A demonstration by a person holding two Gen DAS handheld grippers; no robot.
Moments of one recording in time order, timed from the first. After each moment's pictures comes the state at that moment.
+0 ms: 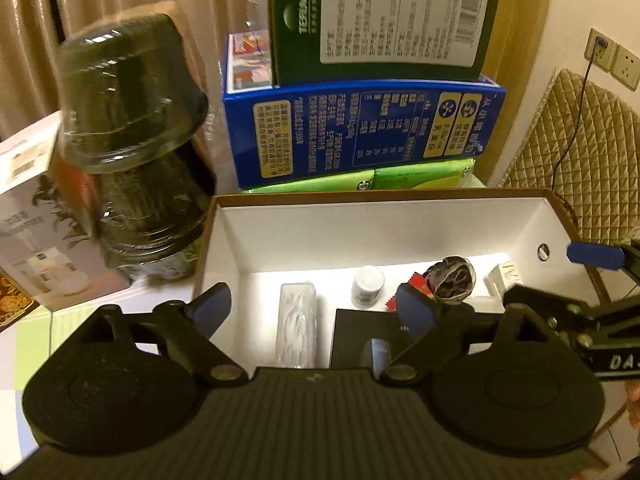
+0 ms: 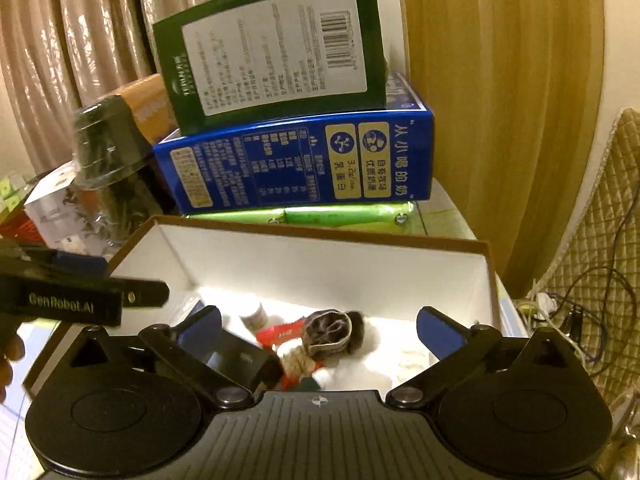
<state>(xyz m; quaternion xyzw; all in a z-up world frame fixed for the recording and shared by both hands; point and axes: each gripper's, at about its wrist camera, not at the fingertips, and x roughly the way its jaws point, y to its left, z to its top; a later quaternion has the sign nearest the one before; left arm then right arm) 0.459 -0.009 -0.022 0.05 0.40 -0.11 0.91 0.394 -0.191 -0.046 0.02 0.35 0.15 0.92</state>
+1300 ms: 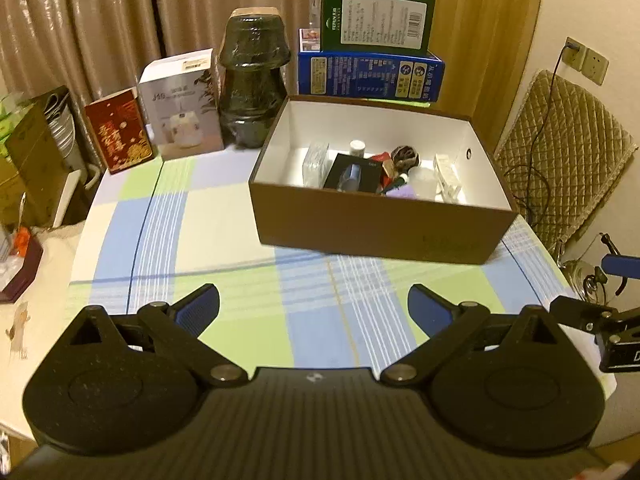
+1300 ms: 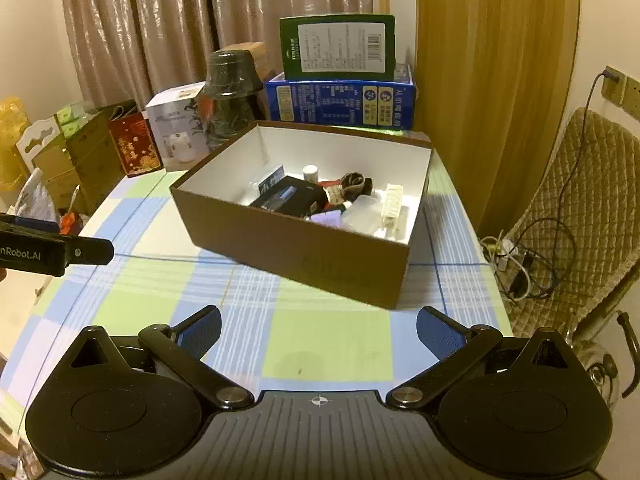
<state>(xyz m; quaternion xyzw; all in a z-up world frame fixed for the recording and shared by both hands) 0.143 0.007 0.038 0.01 0.40 -0.03 0.91 0.109 -0.233 0.011 -0.04 0.37 0.19 0.91</state>
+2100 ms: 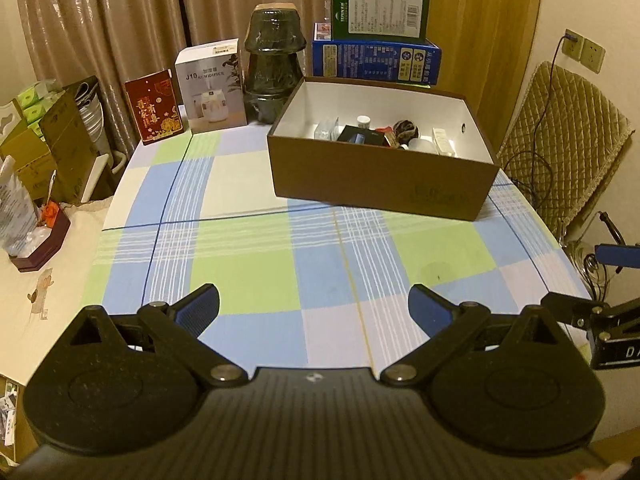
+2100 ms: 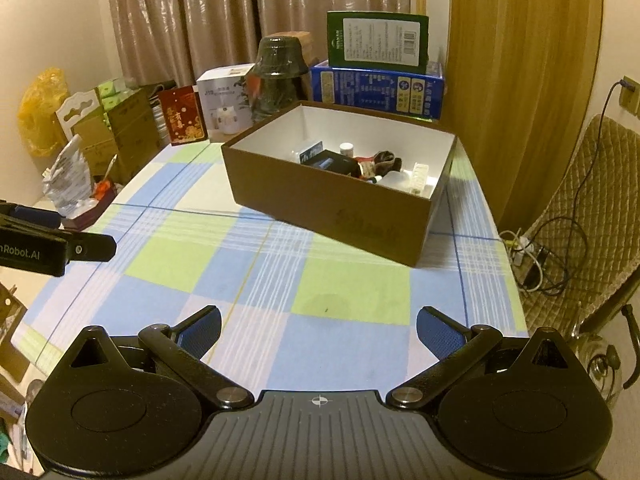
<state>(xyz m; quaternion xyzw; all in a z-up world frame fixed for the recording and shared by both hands) 0.047 -0.009 0.037 0.01 0.40 0.01 0.91 0.042 -0.243 0.001 -0.06 0.37 0.23 0.90</state>
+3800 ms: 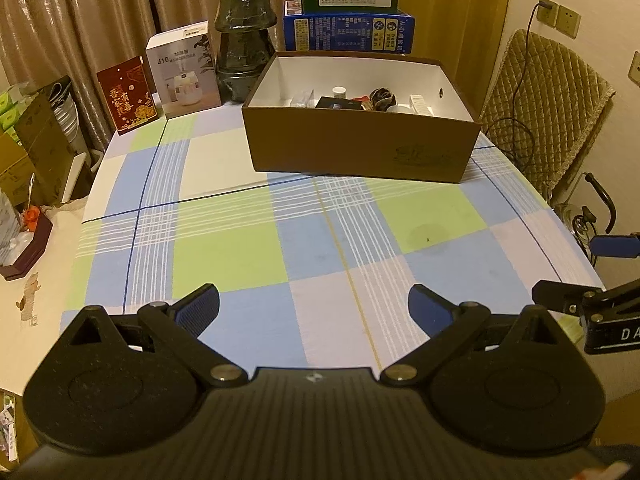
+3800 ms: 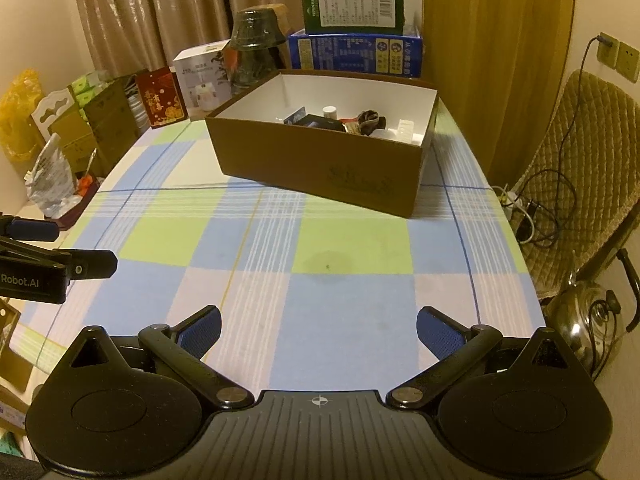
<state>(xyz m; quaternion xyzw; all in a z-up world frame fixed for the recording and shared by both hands) 0.042 -0.010 0.015 0.03 0.43 -0.03 0.90 0.024 -0.238 -0.017 -0.04 0.41 0.19 0.89</state>
